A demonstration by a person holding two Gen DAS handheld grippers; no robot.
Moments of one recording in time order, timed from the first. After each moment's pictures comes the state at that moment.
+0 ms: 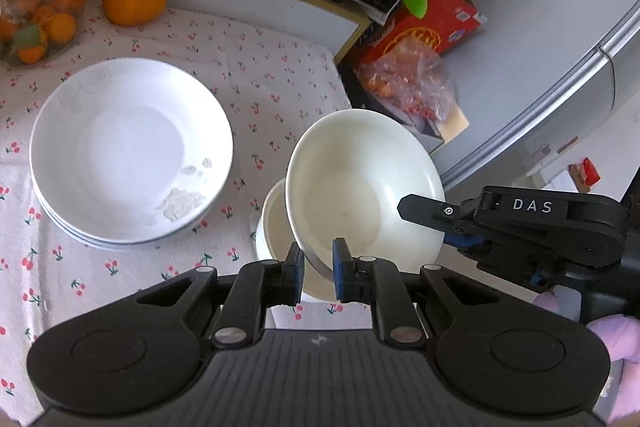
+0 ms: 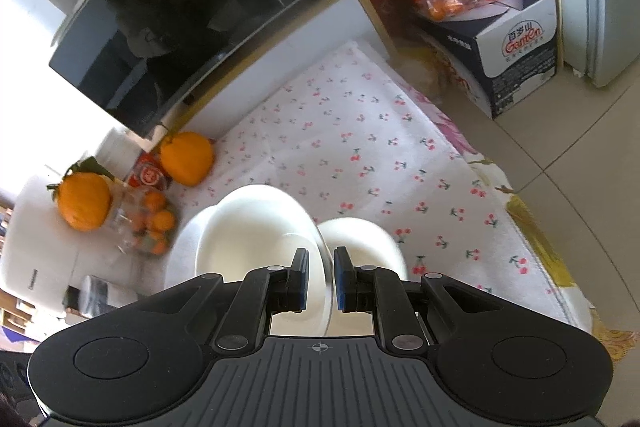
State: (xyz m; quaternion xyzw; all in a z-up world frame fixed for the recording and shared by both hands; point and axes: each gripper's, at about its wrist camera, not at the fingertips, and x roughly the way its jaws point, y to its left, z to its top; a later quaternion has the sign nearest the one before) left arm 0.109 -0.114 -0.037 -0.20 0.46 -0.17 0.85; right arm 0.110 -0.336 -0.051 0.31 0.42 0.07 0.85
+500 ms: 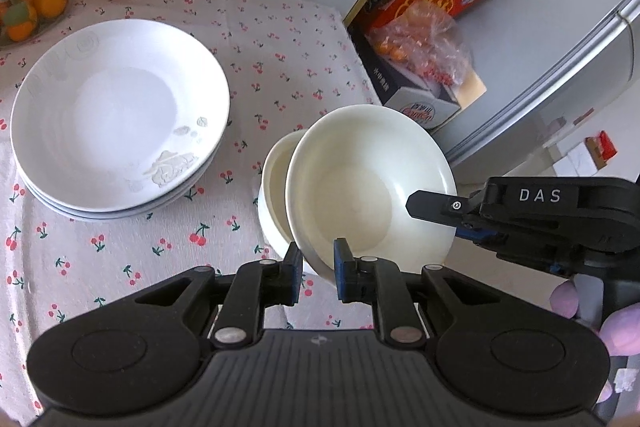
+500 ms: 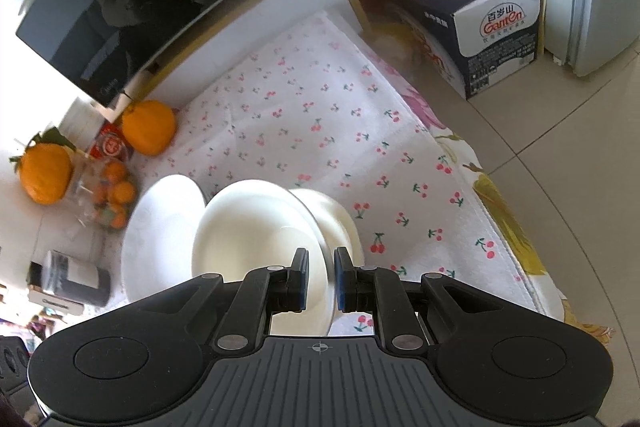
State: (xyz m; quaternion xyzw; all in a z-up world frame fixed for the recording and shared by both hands) left arm 0.112 -0.132 -0.060 -0.16 0.50 -0.16 0.84; right arm 0.114 -0.338 -0.073 0.27 0.47 0.05 0.84
